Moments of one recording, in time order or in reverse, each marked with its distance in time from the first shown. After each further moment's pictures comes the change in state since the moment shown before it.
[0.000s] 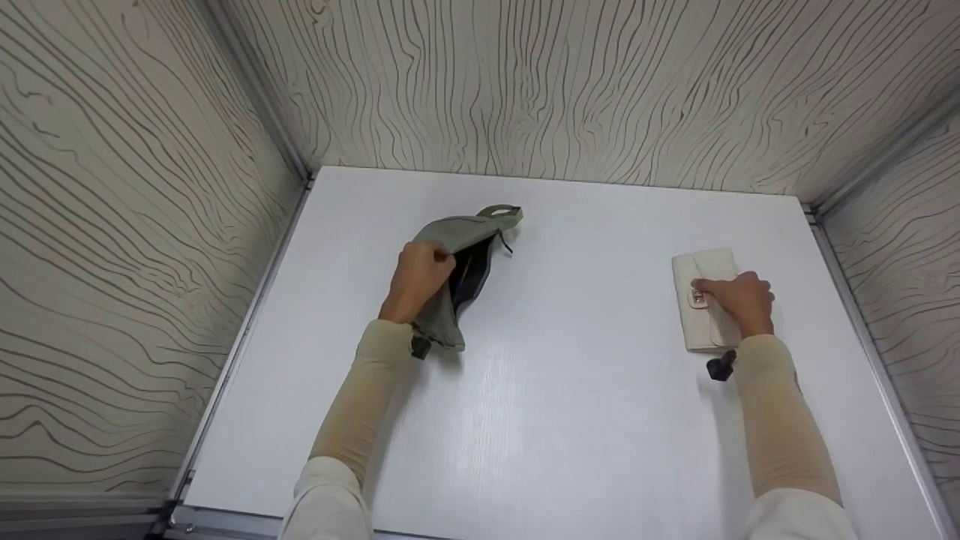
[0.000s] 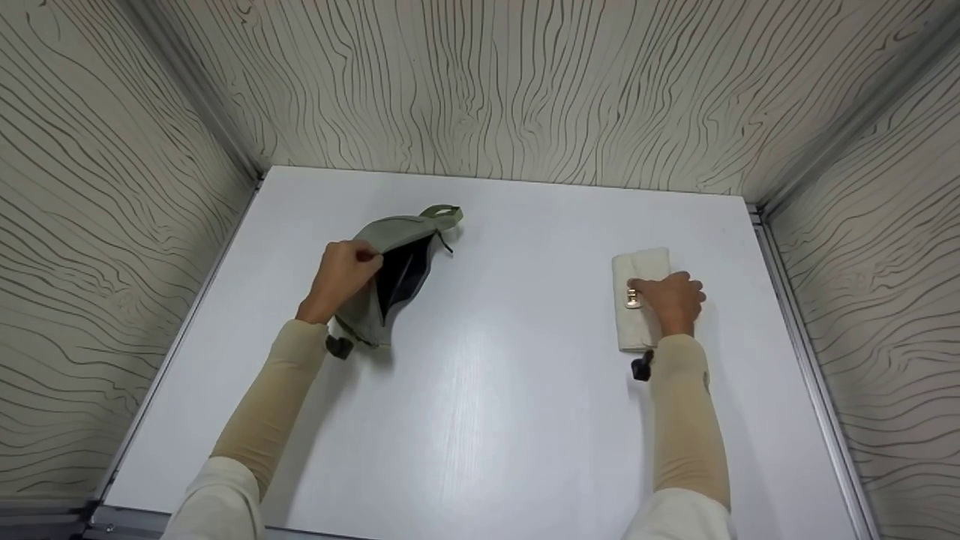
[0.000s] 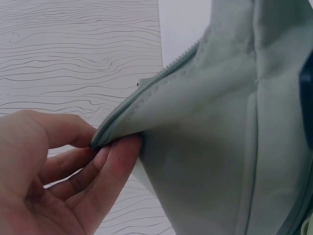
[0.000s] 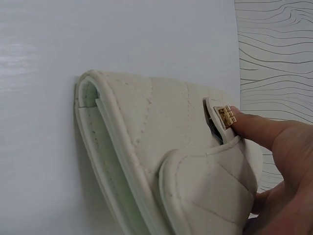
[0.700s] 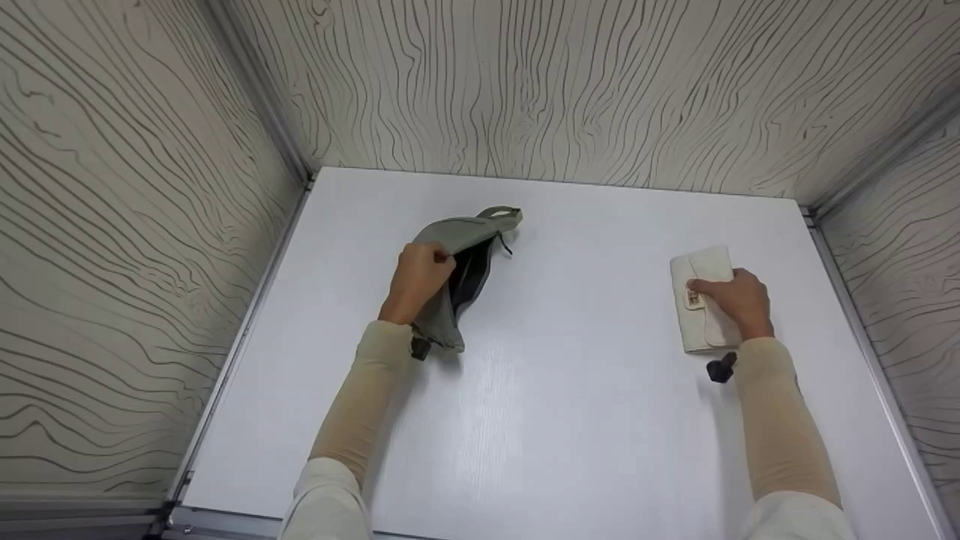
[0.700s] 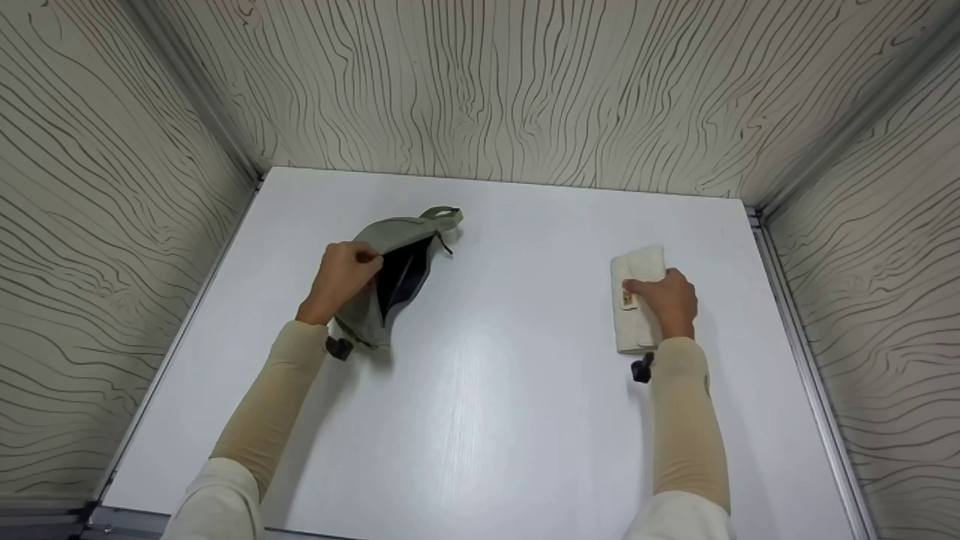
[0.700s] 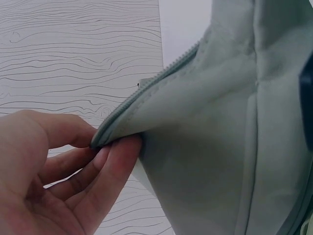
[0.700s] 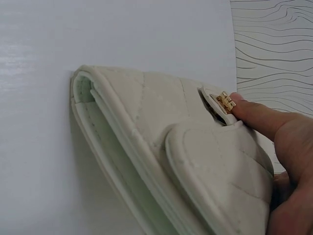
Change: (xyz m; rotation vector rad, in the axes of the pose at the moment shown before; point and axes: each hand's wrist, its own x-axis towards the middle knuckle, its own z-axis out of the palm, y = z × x) left_hand -0.001 0.001 -0.001 -0.023 -0.010 -0.019; right_hand 0.002 0.000 -0.002 0.076 -0.051 -0.087
